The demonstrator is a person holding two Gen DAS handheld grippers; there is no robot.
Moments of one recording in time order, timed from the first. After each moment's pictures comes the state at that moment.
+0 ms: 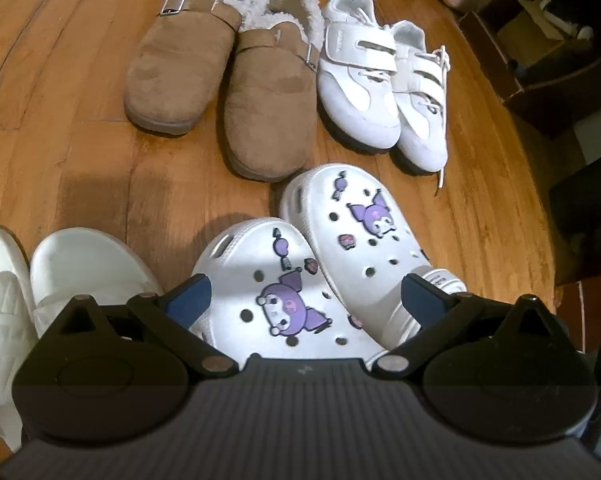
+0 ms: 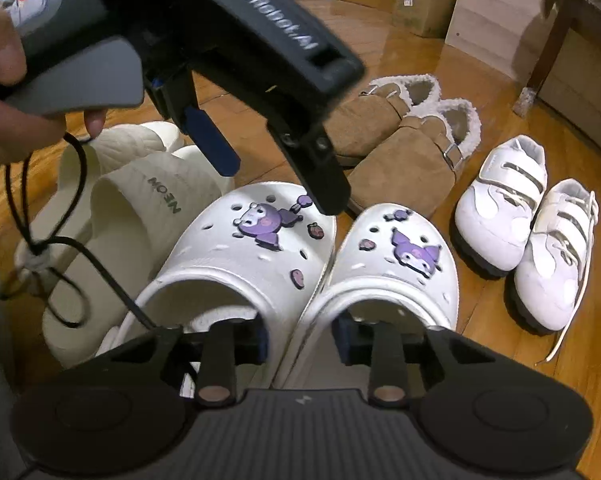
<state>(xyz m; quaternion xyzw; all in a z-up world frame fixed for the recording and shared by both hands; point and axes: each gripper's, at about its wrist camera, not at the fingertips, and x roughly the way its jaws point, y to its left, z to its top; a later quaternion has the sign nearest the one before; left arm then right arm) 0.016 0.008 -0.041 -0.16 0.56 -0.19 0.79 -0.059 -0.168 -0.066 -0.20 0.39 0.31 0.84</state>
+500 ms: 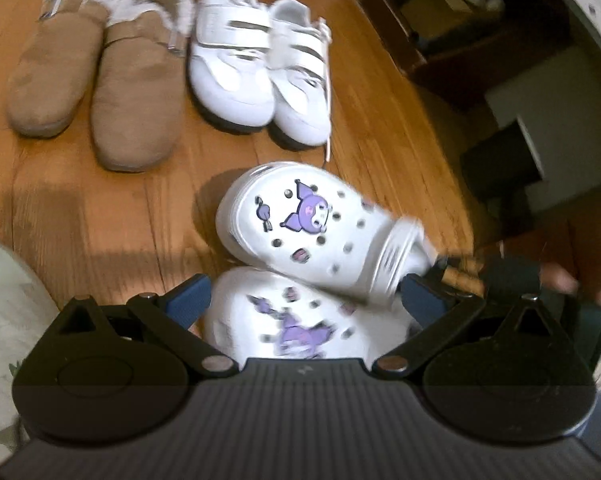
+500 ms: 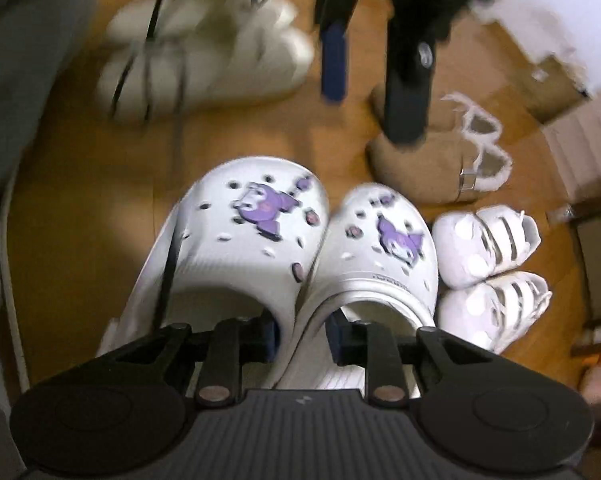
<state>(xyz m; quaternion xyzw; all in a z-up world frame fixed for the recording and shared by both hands) -0.002 -0.046 -0.025 -0.16 0.55 -0.32 0.76 -0.099 -0.243 -0.066 -0.56 0.34 0.36 0.67</state>
